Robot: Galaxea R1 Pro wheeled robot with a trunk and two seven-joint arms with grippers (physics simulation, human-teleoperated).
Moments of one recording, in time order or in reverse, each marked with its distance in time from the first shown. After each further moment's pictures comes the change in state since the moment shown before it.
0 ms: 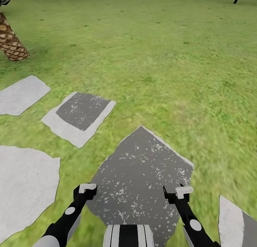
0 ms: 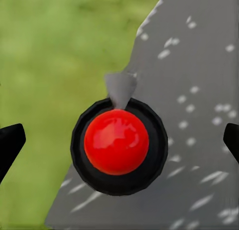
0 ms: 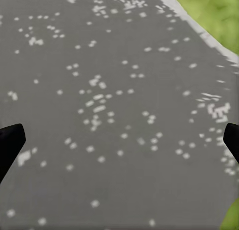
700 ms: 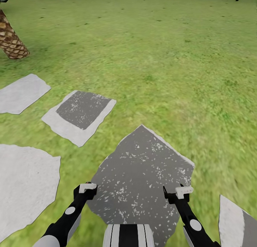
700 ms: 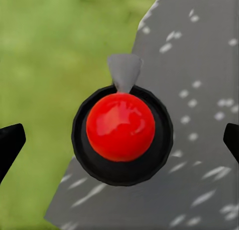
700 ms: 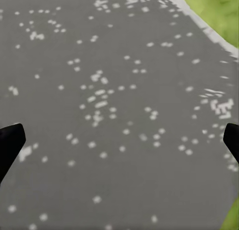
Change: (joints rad) left arm -0.001 -0.001 0.000 -0.001 0.000 0.001 0.000; right arm 0.000 0.000 -0.001 0.000 0.000 0.002 0.000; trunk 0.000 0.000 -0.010
